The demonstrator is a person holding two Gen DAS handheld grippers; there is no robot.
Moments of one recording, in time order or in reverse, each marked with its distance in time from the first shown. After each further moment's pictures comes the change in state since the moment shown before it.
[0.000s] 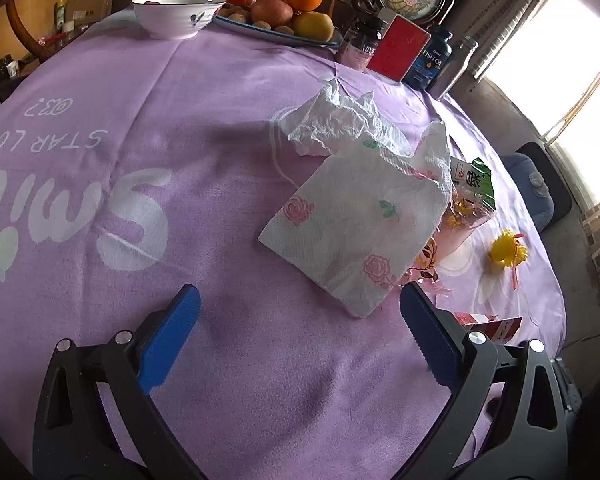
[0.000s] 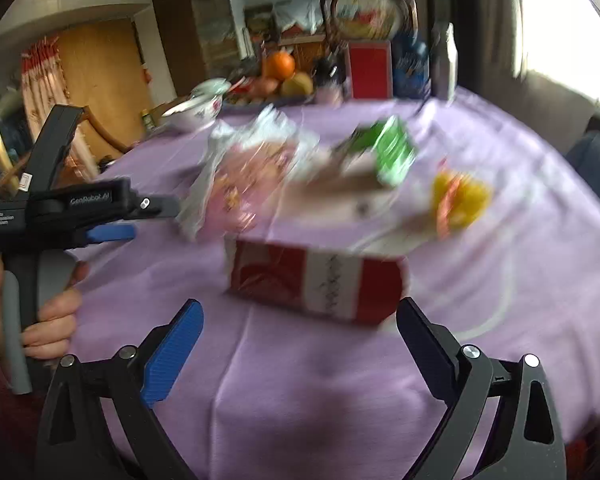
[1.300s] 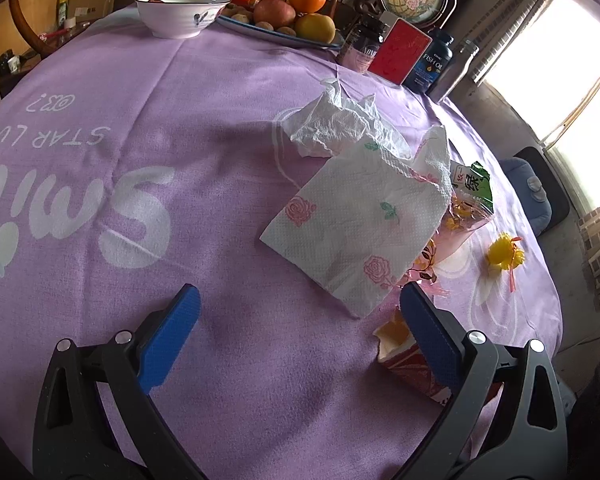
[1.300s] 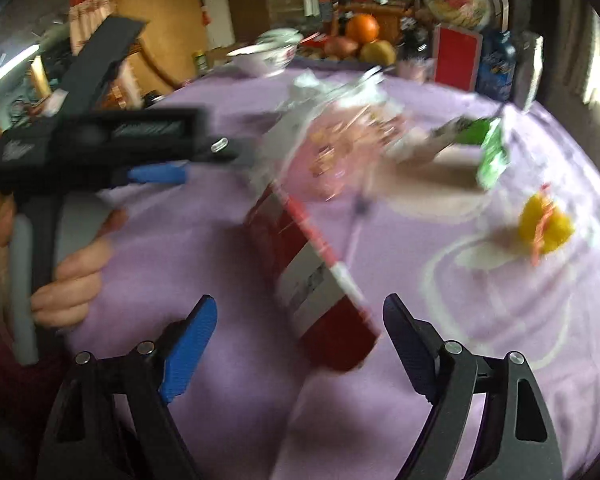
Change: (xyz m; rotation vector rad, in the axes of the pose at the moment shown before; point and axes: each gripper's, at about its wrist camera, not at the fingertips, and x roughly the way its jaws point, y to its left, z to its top) left arm -0.002 0.003 0.000 -0.013 -0.005 -0.009; right arm 0.030 0.050 0.007 -0.191 0.173 0.136
